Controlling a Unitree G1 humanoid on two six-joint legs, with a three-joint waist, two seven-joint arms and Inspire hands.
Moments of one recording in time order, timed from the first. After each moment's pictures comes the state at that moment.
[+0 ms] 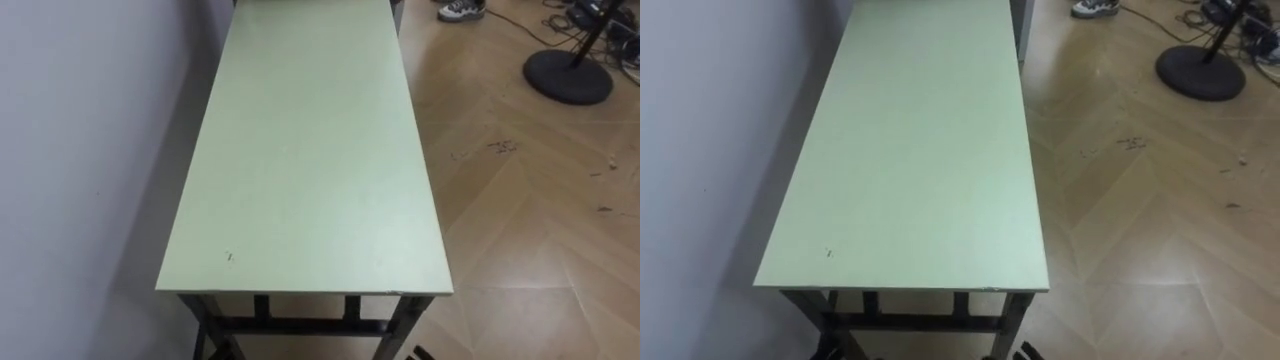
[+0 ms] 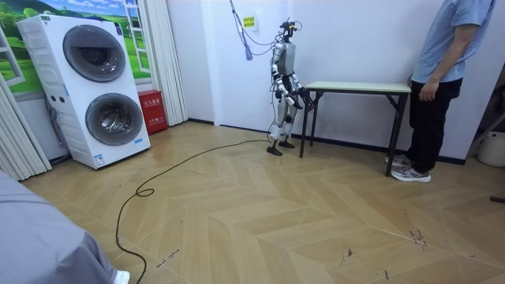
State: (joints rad) left arm 0.28 0.24 -0.27 0.72 -0.77 -0.06 -0.16; right arm 0.22 -0.24 0.22 0.91 0.88 -0.04 0.38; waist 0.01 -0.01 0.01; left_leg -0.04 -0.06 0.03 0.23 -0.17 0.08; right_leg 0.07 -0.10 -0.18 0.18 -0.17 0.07
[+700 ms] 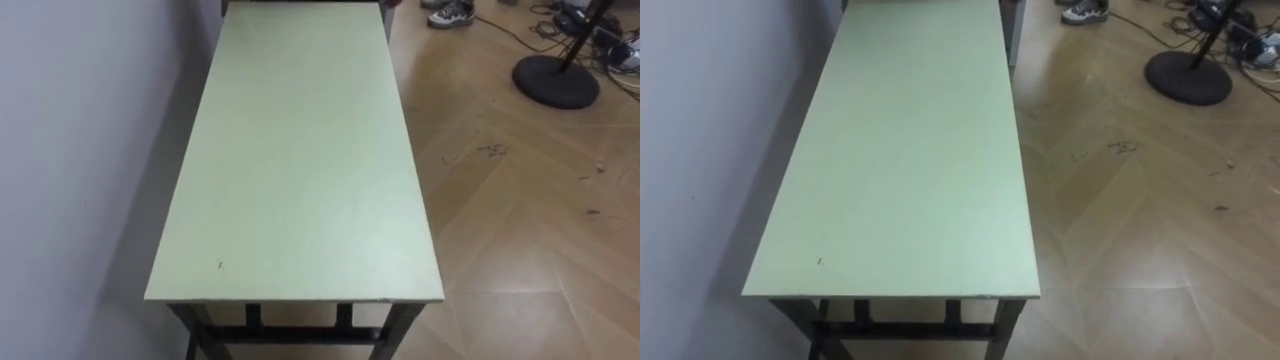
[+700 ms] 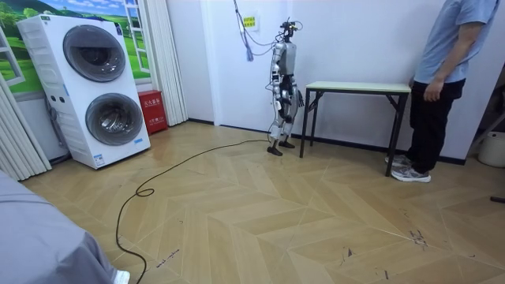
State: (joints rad) left arm 0.25 0.16 -0.01 1.09 -0.46 -0.08 0.08; right arm 0.18 -0.21 0.09 1.24 0.71 -0.01 0.21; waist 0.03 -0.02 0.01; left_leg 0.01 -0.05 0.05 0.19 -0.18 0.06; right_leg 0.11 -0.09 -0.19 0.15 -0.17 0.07
